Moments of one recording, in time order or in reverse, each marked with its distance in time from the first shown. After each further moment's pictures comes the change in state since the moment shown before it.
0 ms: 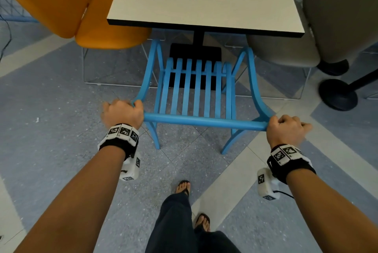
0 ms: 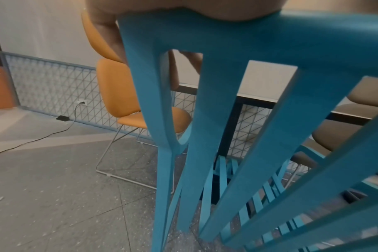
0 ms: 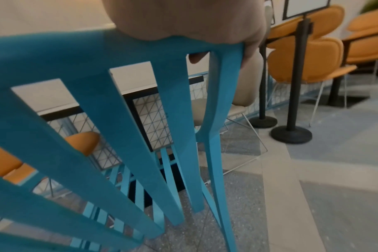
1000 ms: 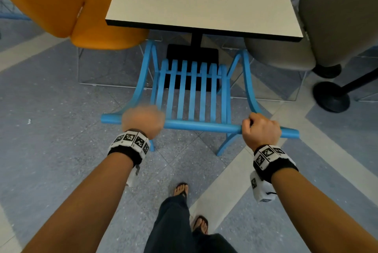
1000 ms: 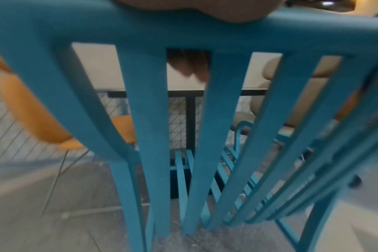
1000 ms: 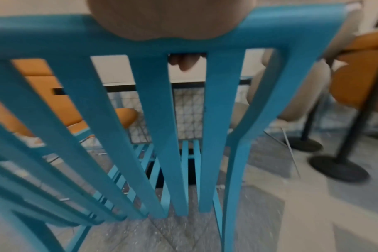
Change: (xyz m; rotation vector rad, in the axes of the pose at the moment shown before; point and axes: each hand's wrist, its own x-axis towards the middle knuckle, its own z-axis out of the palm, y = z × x) left_hand -0.014 0.015 0.006 0.092 -0.135 0.495; right_hand -0.025 -0.041 0.025 -0.168 -0.106 -0.451
